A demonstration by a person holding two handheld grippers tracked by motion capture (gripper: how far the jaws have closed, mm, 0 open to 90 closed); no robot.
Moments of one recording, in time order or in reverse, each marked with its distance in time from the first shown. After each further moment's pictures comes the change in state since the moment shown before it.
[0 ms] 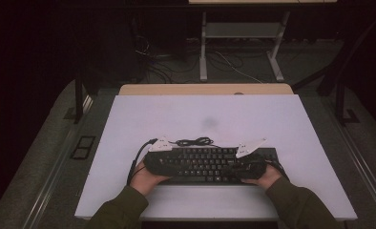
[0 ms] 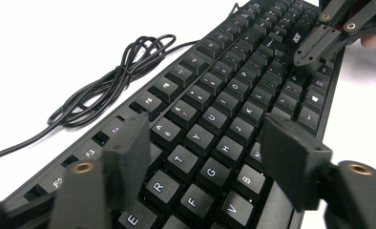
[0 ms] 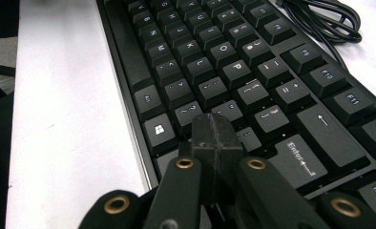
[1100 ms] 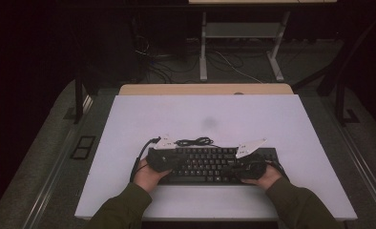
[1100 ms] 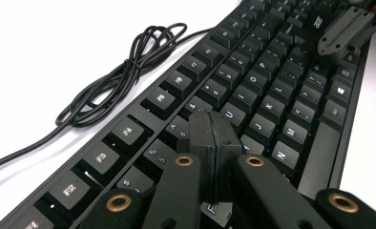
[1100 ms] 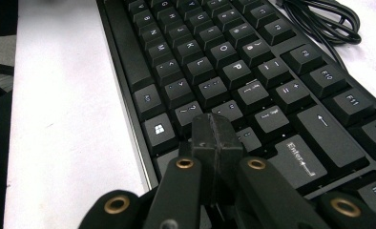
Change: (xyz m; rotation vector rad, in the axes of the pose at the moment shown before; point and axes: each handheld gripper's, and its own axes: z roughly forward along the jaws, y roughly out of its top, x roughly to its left) left arm 0.003 0.003 0.010 0.063 0.024 0.016; right arm 0.001 0.000 0.000 -0.001 -0.007 -0.005
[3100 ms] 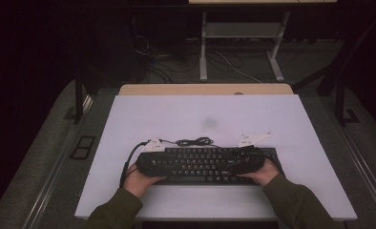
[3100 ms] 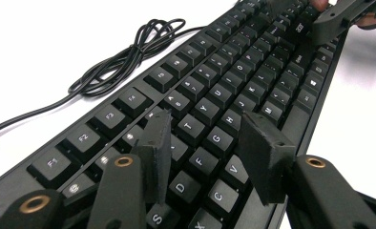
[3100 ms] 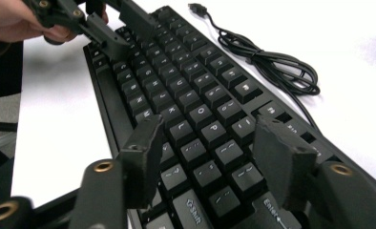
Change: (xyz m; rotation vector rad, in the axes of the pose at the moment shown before) left arm 0.000 -0.014 -0.030 -0.034 -0.018 -0.067; right arm -0.008 0.015 -0.002 -0.167 -0.018 0.107
